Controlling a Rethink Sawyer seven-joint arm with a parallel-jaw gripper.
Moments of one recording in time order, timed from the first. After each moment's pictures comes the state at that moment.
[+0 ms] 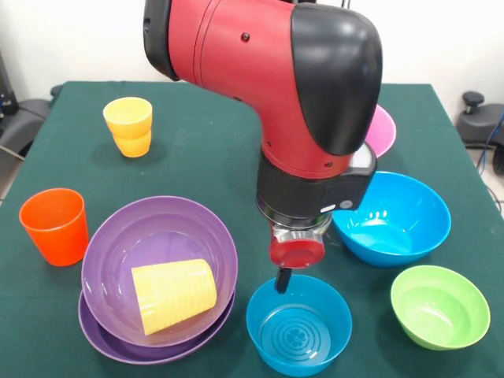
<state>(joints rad) 0.02 0.00 -0.56 0.85 0.62 0.88 2.85</state>
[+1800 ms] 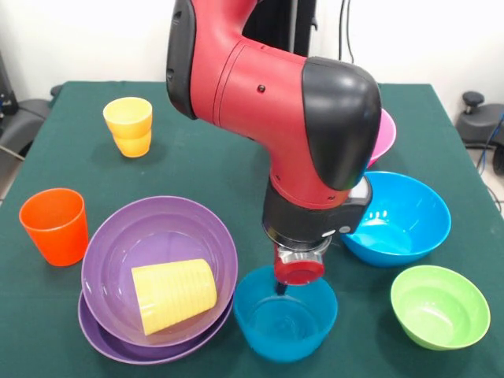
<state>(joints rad) 0.04 0.07 -0.57 0.85 0.62 0.82 2.85</state>
